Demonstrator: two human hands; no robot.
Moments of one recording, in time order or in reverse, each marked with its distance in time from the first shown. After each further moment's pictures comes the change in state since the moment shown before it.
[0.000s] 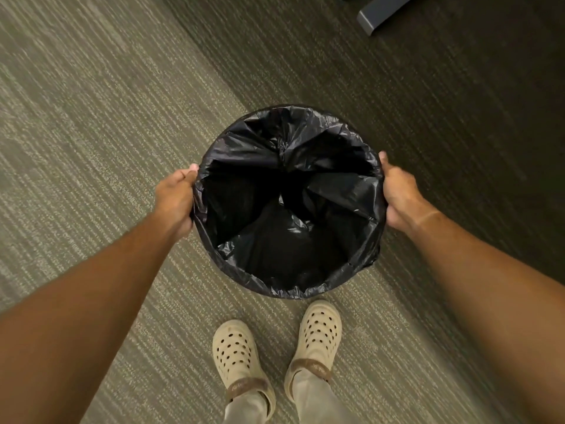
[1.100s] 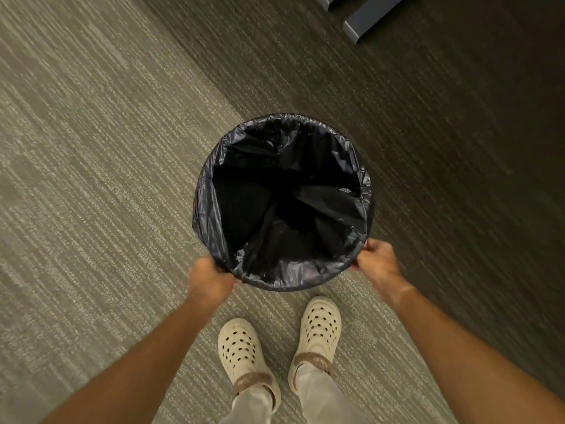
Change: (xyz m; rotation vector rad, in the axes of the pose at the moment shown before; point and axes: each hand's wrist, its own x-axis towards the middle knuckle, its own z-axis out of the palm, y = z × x) left_hand -0.102 -0.083 -0.005 0.699 -0.013 -0.092; right_hand -0.050 0.108 -0.044 -0.424 0.122 0.114
